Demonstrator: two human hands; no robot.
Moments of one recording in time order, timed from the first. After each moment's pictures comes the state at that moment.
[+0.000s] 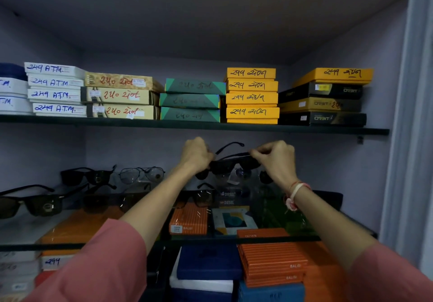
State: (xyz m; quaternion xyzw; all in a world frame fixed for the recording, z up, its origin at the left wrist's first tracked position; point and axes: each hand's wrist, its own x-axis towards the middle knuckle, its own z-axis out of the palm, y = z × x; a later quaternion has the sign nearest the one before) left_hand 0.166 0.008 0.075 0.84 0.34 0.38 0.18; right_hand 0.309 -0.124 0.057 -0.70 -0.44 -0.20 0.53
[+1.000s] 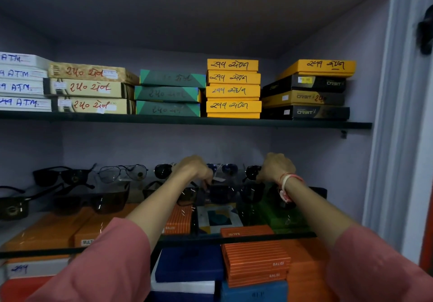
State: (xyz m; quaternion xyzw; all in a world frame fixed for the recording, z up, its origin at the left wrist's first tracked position) left_hand 0.201 -0.003 0.053 0.86 0.44 0.16 0.19; right_hand 0.360 -0.127 0.050 -0.92 -0.34 -0.07 0.21
